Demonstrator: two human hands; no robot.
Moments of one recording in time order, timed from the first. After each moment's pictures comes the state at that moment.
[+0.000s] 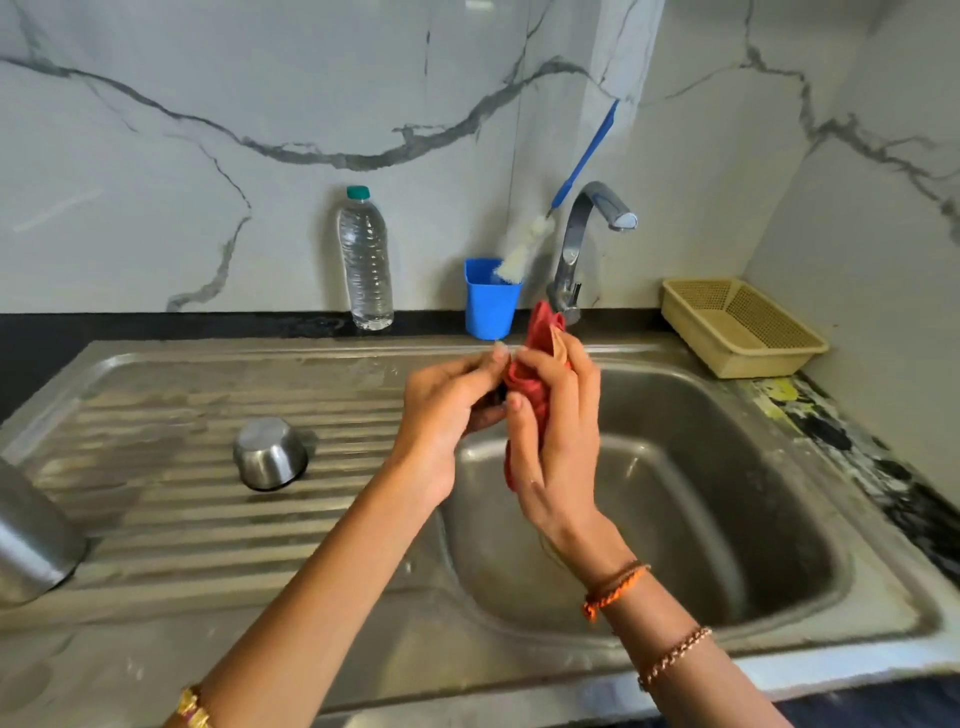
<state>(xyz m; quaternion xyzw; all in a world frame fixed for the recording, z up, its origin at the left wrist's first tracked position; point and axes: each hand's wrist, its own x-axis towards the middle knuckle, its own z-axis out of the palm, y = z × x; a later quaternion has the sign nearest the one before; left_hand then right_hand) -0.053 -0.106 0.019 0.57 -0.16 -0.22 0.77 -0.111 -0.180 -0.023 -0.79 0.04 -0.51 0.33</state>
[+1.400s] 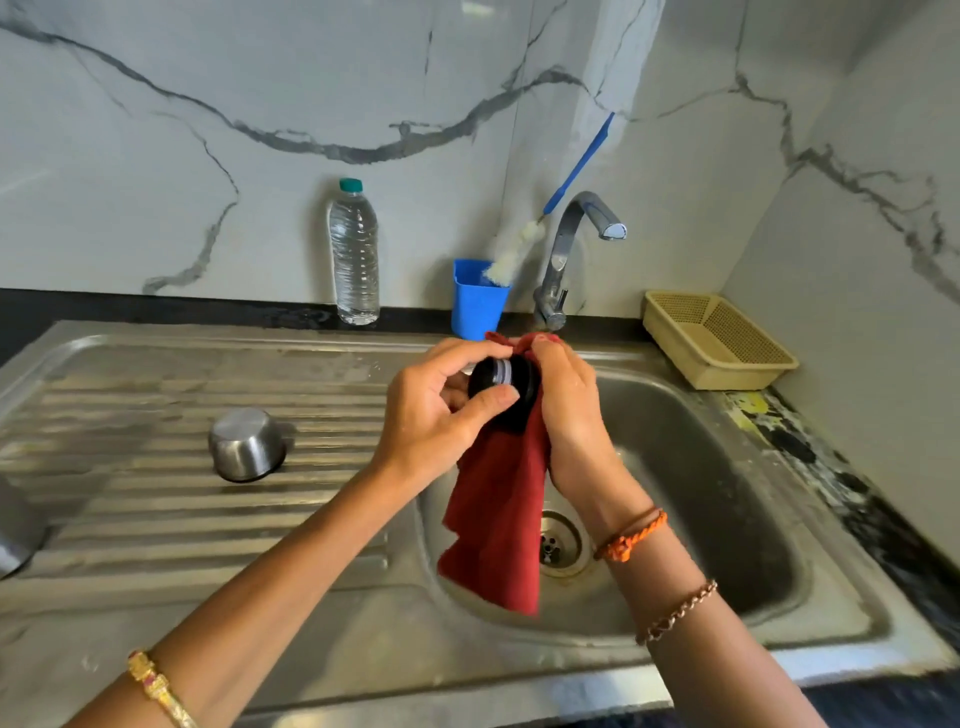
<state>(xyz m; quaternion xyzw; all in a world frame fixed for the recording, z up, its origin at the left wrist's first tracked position) -0.034 -0.091 0.013 0.60 -0.43 0.03 0.67 -0.090 -0.186 0.031 -0.61 0.23 -0.30 0.70</state>
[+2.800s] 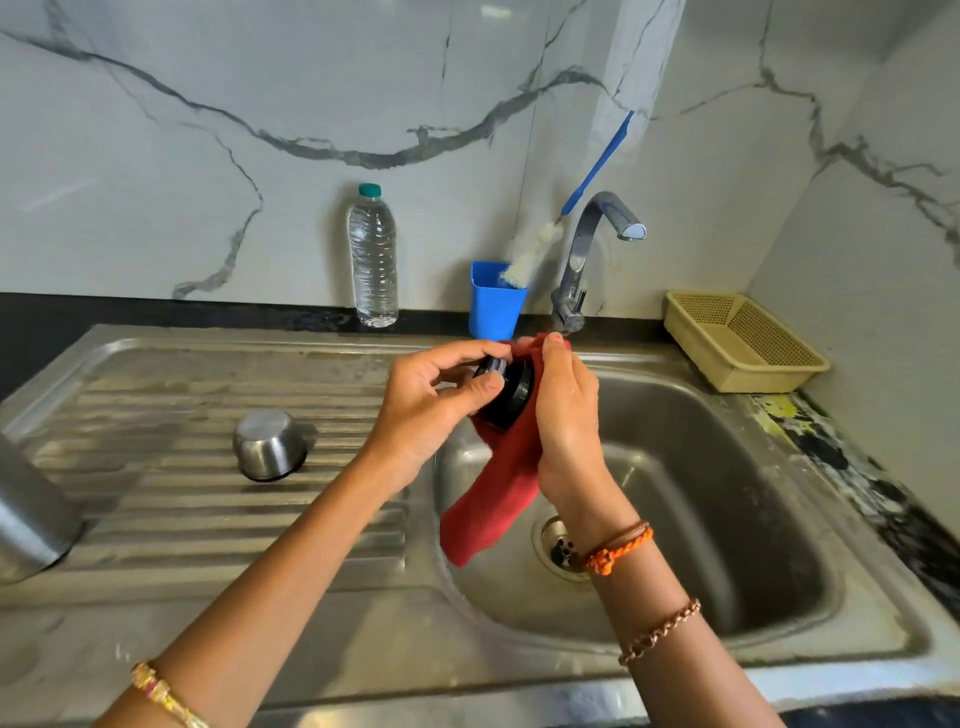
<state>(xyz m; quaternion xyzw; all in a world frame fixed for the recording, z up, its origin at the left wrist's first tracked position) -0.024 -0.088 0.016 0.58 -0.37 -0.10 0.72 -0.082 -0.178 0.026 -0.61 0.27 -0.34 0.66</state>
